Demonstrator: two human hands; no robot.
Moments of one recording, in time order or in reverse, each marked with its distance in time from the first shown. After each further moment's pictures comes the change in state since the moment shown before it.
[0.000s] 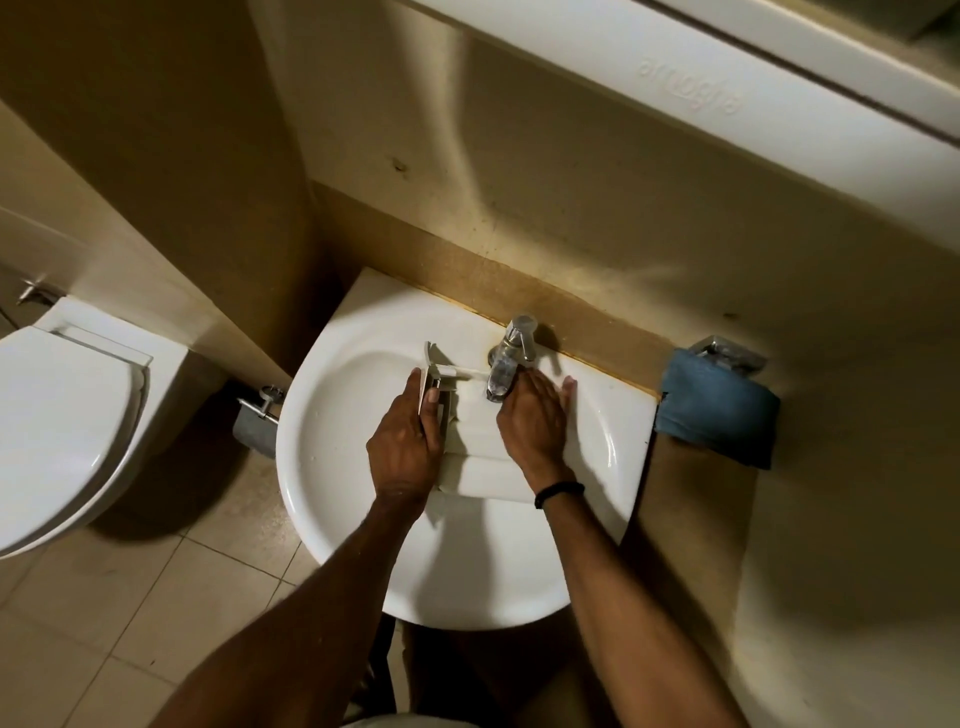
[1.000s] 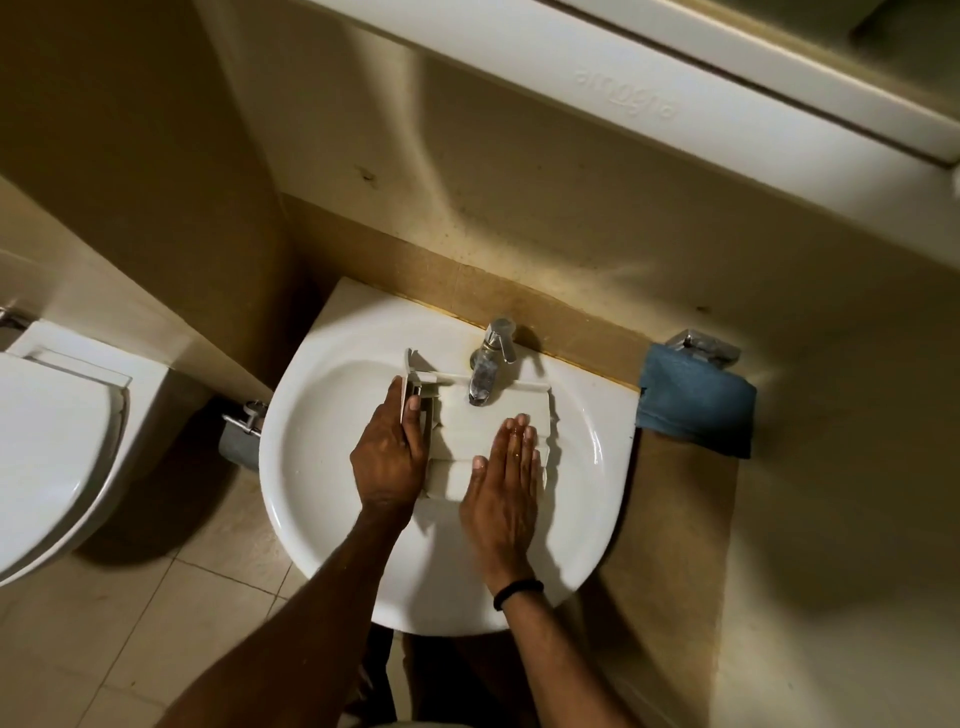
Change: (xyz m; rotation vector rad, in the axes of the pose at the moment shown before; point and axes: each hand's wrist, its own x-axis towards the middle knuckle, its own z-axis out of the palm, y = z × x) left_hand 0.001 0.002 0.001 0.037 0.026 0.025; right_hand -0.107 -0.024 0.018 -0.041 0.039 0.083
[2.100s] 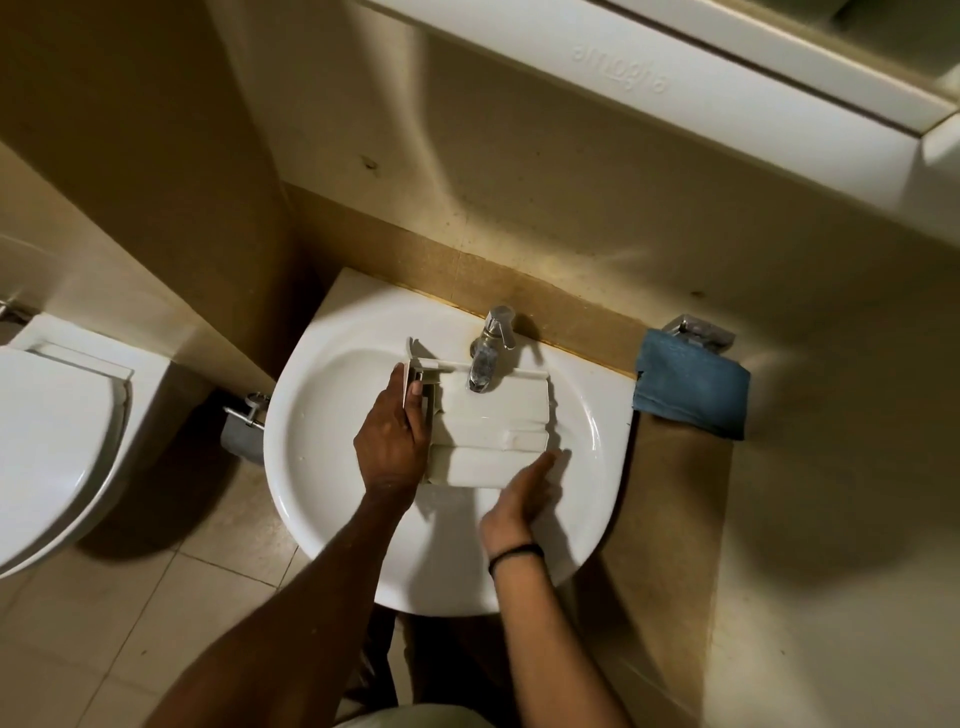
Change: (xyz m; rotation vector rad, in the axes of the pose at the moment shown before) left_hand -0.003 0.001 -0.002 -0.047 0.003 0.022; right_hand 0.013 -0.008 -0.028 1.109 0.243 1.309
